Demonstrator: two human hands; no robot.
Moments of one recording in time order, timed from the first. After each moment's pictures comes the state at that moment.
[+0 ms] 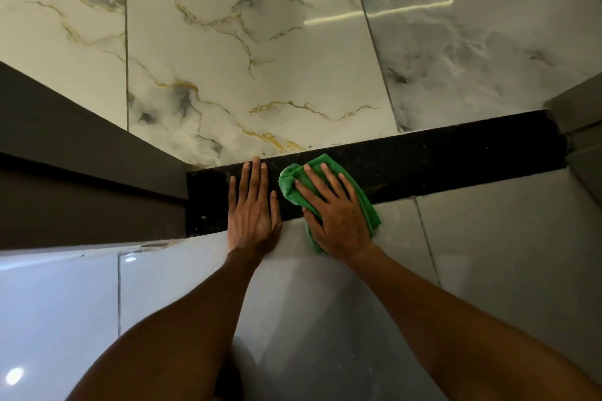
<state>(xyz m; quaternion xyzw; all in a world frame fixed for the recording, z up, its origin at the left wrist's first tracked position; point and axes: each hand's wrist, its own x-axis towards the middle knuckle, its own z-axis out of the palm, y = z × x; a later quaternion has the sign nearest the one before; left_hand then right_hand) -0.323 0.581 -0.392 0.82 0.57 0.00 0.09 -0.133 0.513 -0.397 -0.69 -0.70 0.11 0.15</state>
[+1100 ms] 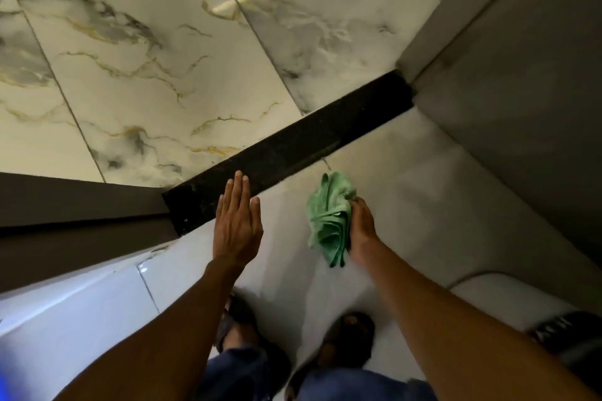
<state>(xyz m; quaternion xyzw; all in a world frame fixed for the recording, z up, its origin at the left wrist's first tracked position) -0.283 0.505 -0.168 0.81 0.48 -0.05 0.33 -0.085 0.368 -0.164 -0.68 0.22 0.48 0.50</state>
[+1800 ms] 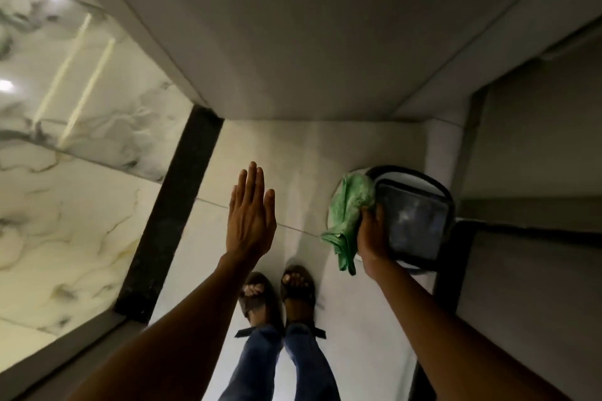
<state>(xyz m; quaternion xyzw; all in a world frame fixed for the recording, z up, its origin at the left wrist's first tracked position) -0.054 0.277 0.065 0.93 0.12 -0.13 0.32 -0.039 0.040 0.072 -0.73 0.41 0.18 0.53</state>
